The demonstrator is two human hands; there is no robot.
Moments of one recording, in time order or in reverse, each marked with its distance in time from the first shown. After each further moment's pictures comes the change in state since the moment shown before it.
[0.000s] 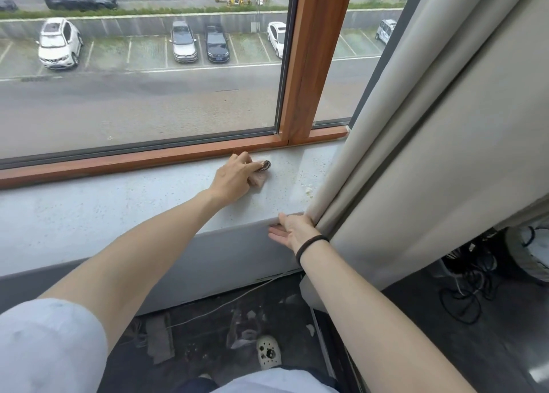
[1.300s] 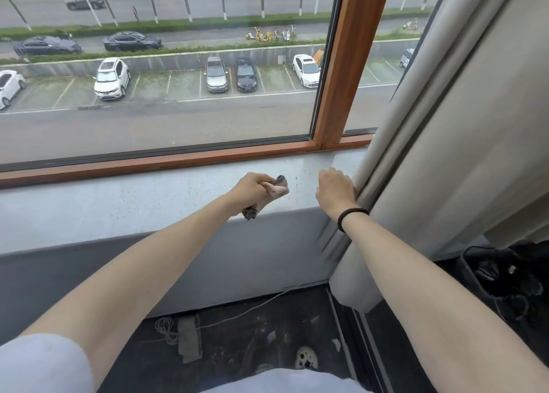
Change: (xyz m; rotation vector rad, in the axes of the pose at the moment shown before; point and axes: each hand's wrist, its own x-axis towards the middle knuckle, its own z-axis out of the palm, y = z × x) left_hand -0.110 0.011 -0.065 -0.927 -0.151 -0.368; right_hand -0.067 -0.033 0.000 -1.505 0.387 -1.047
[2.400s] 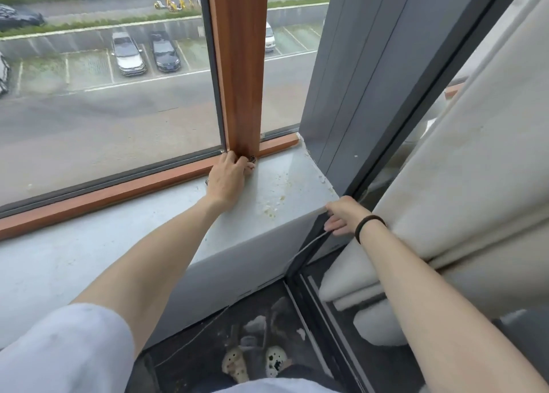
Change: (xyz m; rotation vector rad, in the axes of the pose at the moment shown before) left_hand 0.203 0.029 0.104 0.912 0.311 0.480; right_hand 0.048 0.189 0.000 0.753 -0.468 0.865
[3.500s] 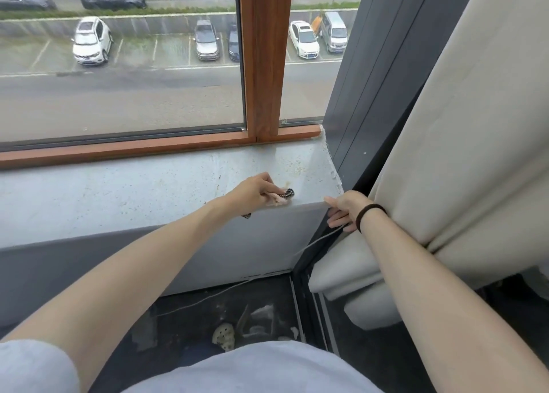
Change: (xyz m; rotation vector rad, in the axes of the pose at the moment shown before) left_hand -0.075 0.069 -0.020 -0.496 -0.397 -0.121; right_hand 0.026 0.003 -0.021 -0.195 -0.205 -0.036
